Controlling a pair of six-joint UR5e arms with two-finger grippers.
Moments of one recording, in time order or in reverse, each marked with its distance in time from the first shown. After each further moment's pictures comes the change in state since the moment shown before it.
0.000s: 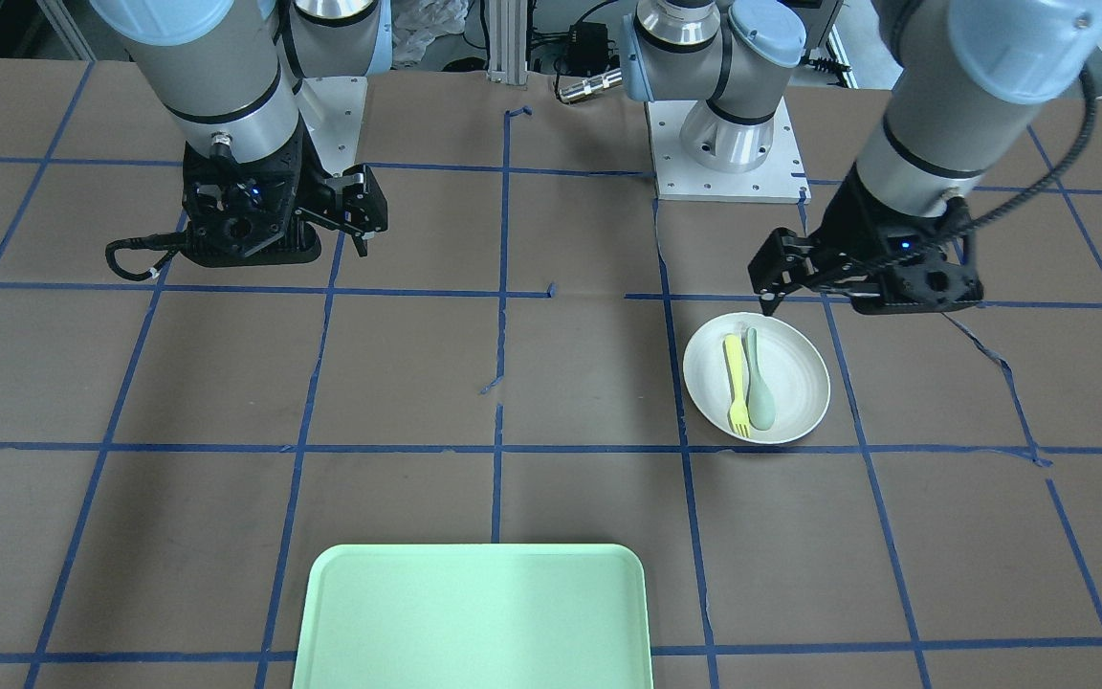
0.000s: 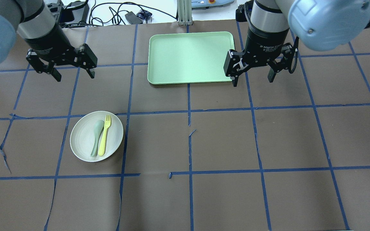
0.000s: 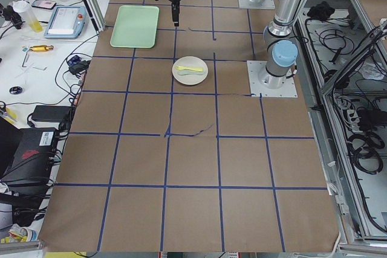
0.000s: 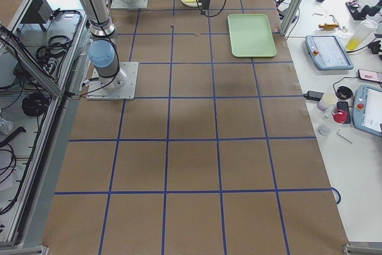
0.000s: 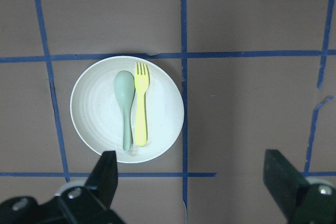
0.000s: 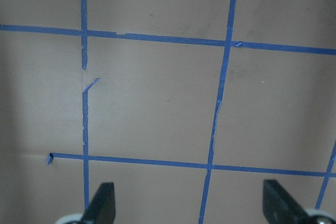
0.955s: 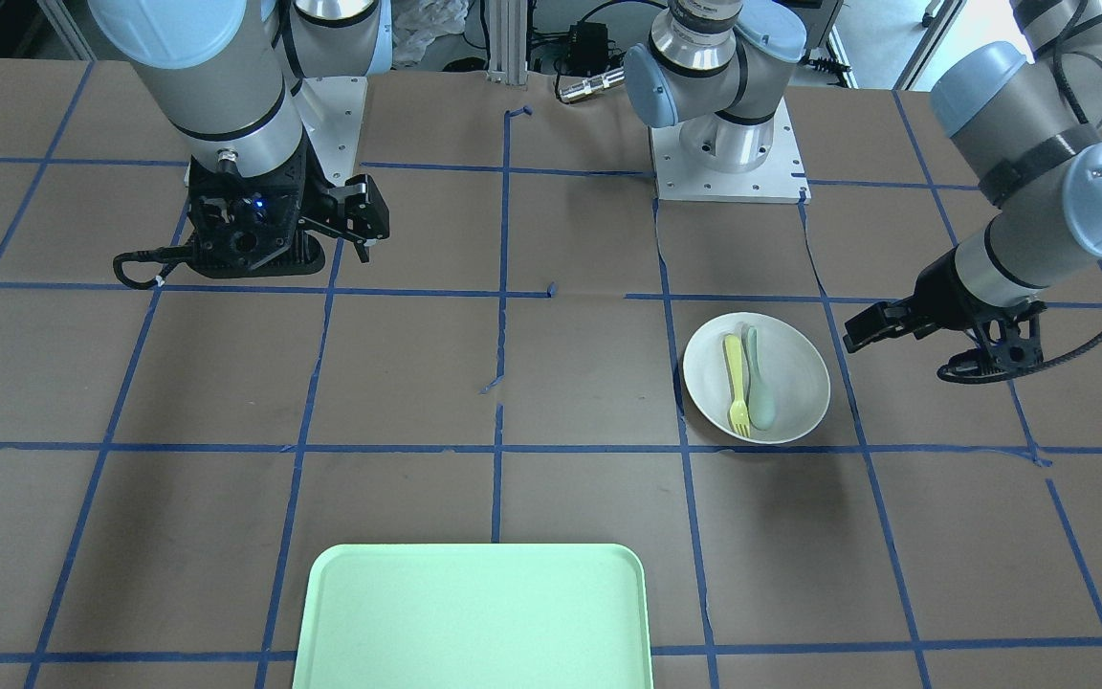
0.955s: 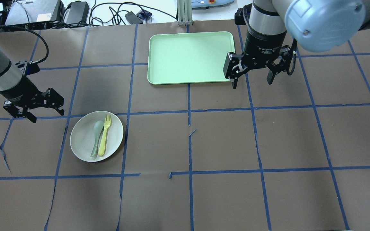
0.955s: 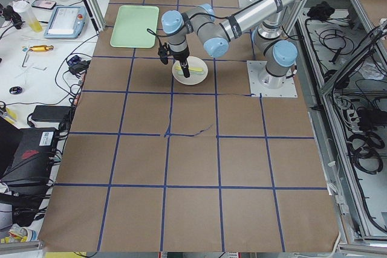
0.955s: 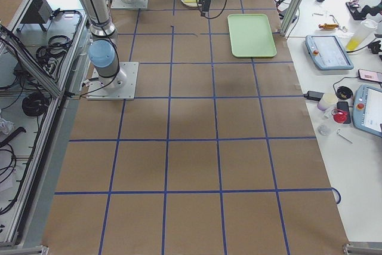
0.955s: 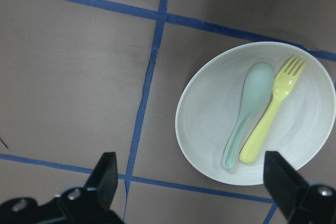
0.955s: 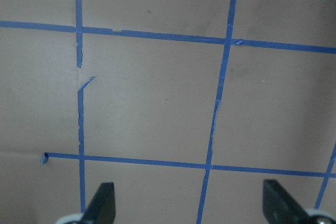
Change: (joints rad) left arm 0.286 -0.047 -0.315 0.218 -0.004 0.142; right arm 0.000 0.012 0.007 -0.001 0.000 -0.001
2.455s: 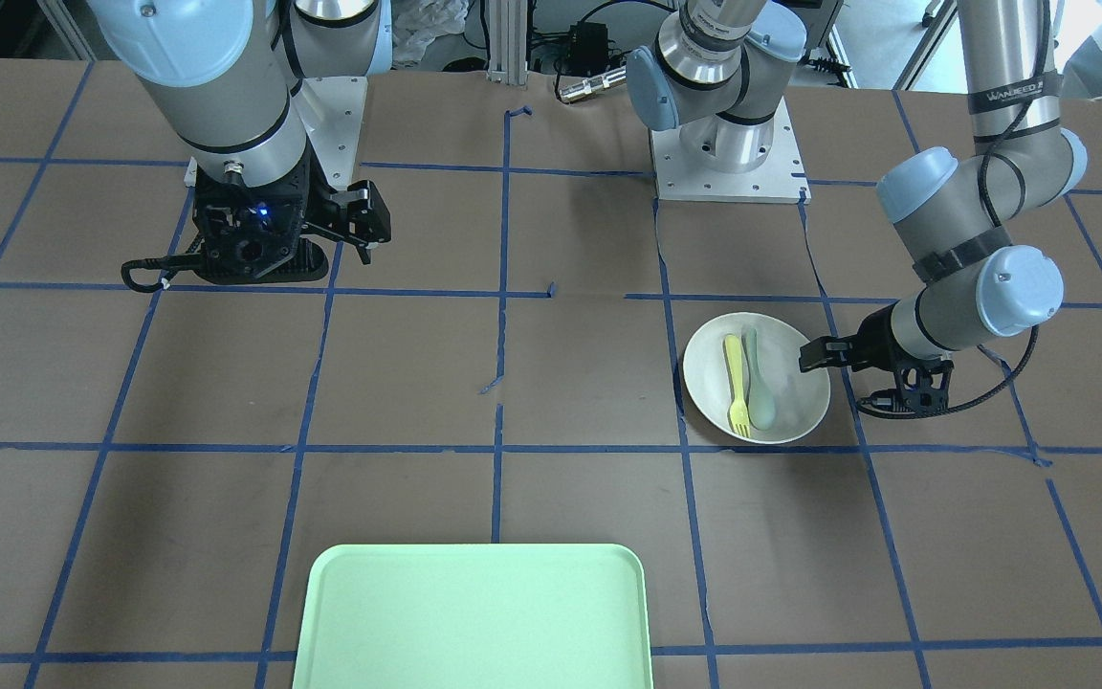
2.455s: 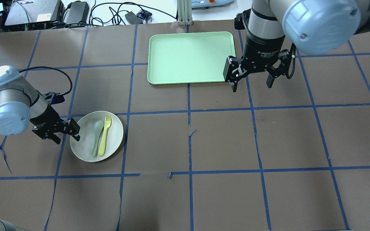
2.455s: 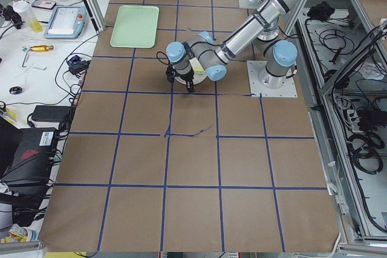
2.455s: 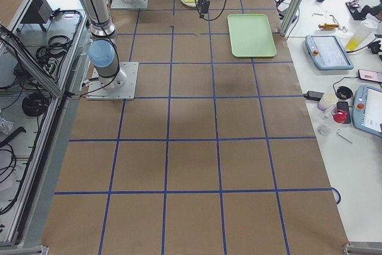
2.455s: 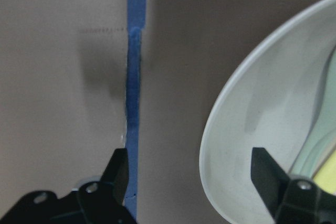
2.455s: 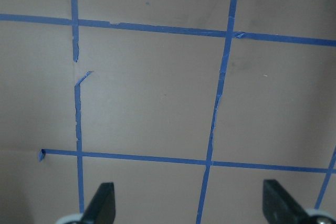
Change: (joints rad) left arm 0.031 -0.153 -0.154 0.209 -0.008 0.192; right arm 0.000 0.003 0.016 0.002 0.000 0.003
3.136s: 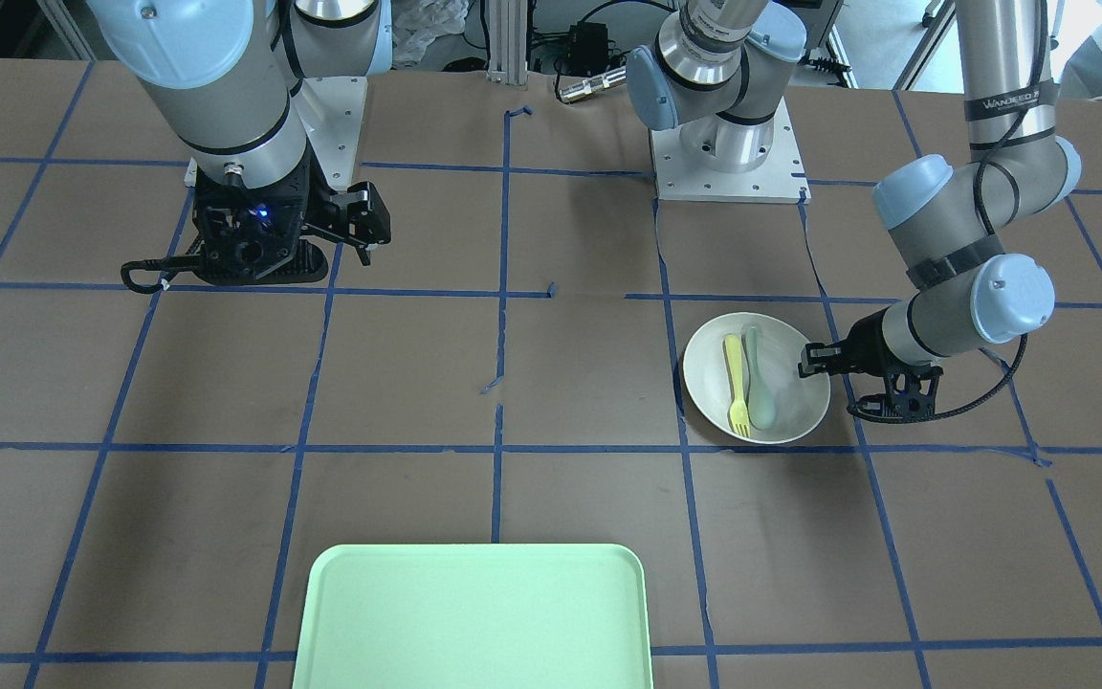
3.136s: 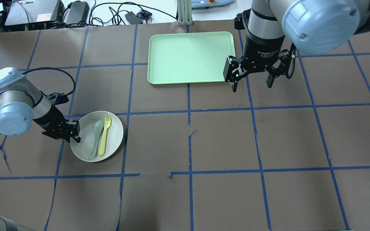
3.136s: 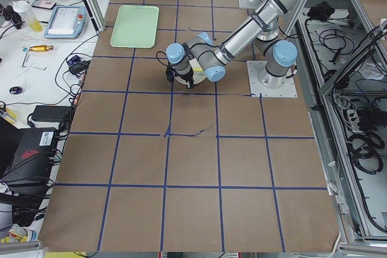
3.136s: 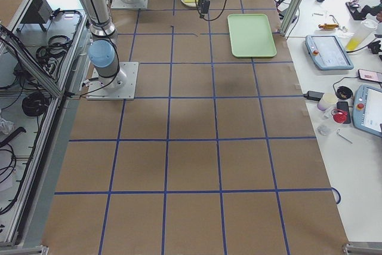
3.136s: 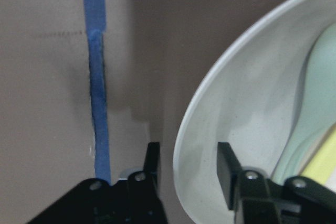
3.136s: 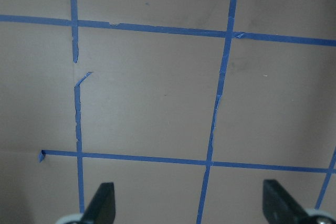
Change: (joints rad) left arm -0.006 -0.017 0.001 0.000 -0.048 0.009; right arm 0.000 0.001 0.000 -0.002 -0.002 0.001
